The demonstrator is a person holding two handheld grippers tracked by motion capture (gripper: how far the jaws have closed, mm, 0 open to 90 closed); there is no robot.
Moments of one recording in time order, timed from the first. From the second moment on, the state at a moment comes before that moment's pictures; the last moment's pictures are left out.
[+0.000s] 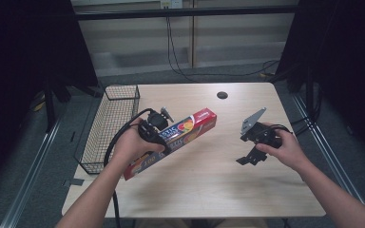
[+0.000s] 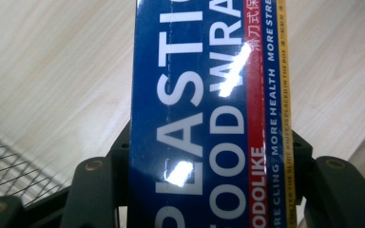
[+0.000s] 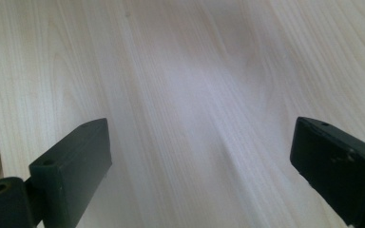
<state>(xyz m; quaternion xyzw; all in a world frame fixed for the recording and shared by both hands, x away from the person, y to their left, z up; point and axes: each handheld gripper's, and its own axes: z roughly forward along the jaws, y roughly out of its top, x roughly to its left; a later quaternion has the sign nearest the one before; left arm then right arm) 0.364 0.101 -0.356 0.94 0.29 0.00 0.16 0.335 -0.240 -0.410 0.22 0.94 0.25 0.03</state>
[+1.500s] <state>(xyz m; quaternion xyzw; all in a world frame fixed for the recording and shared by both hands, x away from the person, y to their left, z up) 0.368 0.175 -0.322 0.89 0.42 0.03 0.17 0.329 -0.242 -0.421 0.22 0.94 0.25 0.02</state>
